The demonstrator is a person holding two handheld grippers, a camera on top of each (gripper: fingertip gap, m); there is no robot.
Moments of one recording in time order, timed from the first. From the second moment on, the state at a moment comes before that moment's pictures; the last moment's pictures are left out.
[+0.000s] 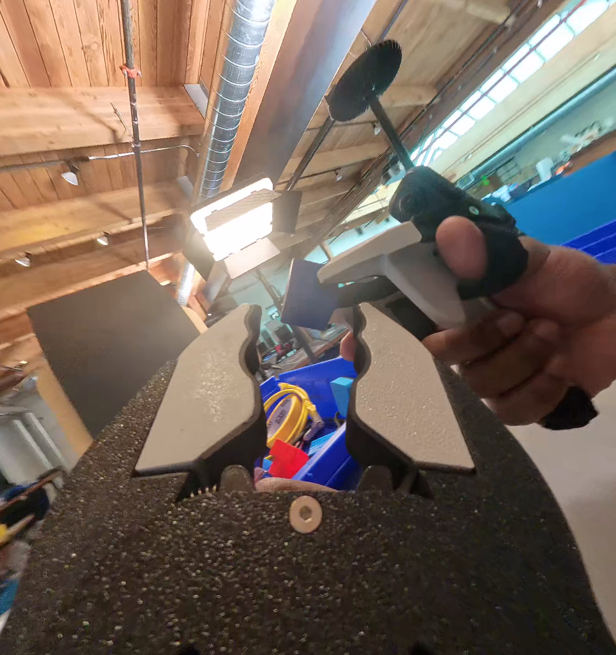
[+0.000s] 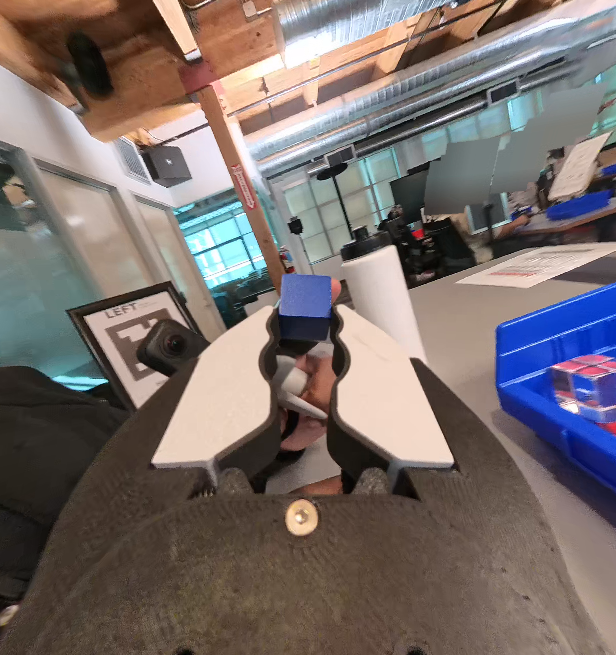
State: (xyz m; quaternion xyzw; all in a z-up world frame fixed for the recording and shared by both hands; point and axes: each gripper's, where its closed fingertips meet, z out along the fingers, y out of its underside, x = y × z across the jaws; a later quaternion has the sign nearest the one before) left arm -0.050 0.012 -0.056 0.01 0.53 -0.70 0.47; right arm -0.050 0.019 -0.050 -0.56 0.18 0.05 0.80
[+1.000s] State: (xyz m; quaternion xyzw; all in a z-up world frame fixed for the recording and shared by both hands) left arm -0.037 0.026 -0.062 -0.18 0.46 -0.84 -0.21; right arm -0.036 0.024 -0.066 -0.61 -0.04 -0.62 0.49
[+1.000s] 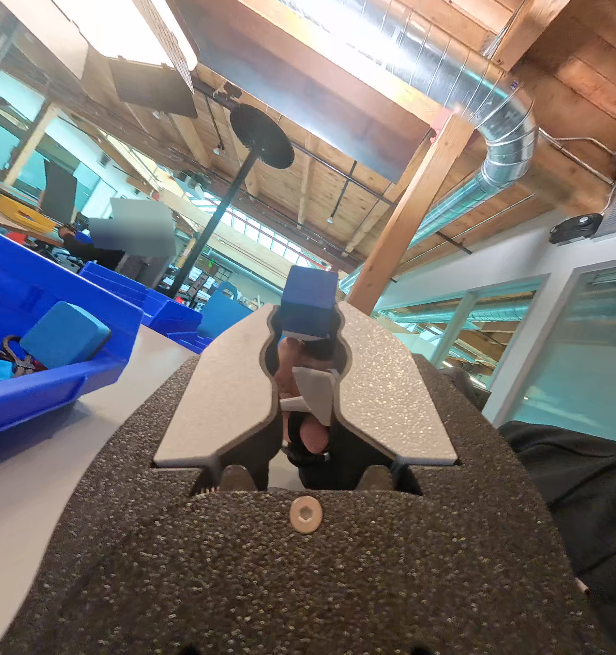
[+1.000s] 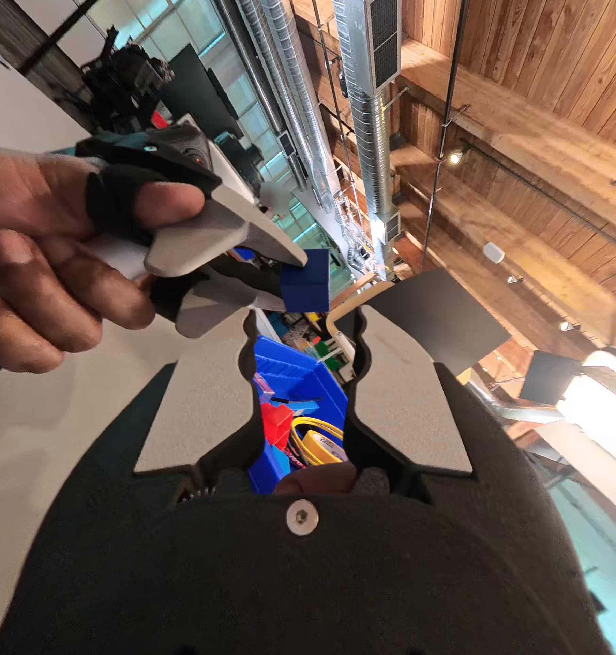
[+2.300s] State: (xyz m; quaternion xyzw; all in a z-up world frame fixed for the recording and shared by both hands) left arm -0.052 0.011 -0.060 0.02 0.54 -0.68 0.49; right arm -0.057 0.028 -0.065 -0.60 0.18 0.10 0.77
